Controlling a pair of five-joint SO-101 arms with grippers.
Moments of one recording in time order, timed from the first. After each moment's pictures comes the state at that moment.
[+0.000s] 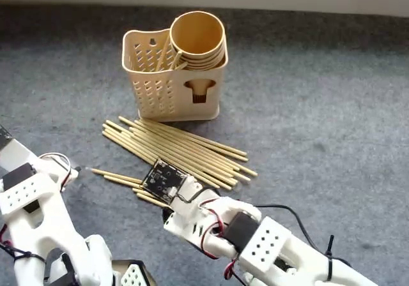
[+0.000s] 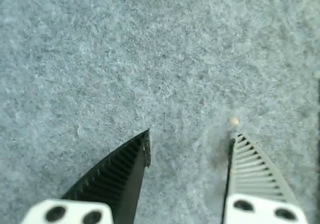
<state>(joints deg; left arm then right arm) -40.8 -35.6 58.9 57.6 22.5 -60.7 -54.2 67.6 45.8 8.6</state>
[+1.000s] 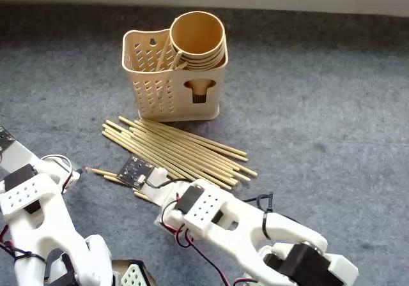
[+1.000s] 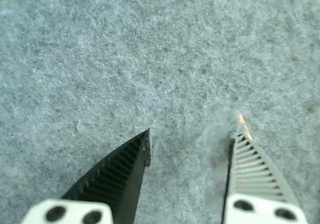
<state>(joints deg) -40.7 -35.6 59.9 57.6 22.5 -60.8 -14.7 51.9 42.9 8.9</state>
